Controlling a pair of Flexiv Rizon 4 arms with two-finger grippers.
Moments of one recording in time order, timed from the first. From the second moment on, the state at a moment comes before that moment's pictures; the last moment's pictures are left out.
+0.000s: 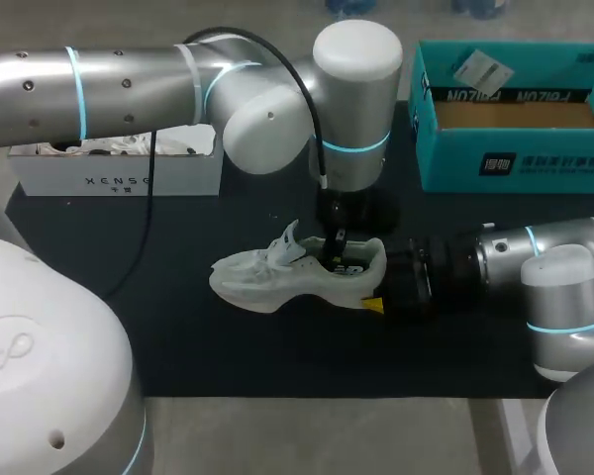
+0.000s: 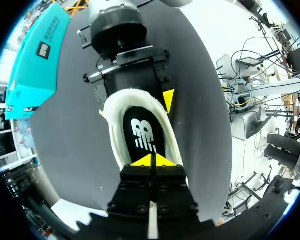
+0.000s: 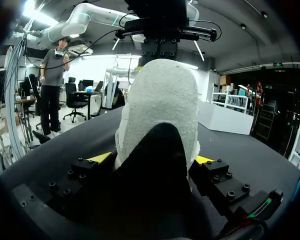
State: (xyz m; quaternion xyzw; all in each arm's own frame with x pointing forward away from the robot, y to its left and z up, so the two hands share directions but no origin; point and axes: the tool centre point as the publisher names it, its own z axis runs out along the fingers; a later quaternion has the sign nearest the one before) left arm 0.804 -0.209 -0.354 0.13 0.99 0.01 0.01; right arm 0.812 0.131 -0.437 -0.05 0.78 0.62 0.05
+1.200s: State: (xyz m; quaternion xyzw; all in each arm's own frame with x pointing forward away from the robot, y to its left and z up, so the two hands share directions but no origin) left arm 0.789 -0.199 -0.386 0.13 0.99 0.04 0.03; right arm 0.811 0.132 -0.437 -0.05 0.78 0.62 0.05
